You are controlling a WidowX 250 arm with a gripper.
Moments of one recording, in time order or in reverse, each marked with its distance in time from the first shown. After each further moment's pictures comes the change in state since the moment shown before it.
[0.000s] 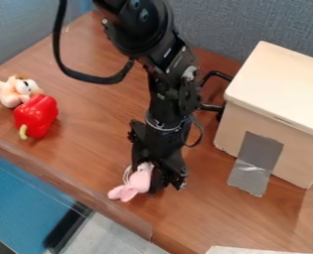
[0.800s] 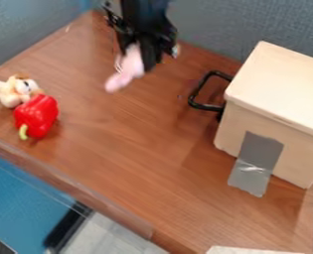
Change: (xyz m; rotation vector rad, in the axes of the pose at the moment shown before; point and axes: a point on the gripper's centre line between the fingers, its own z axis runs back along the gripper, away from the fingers) arm 0.043 0.104 0.120 0.013 -0.287 0.249
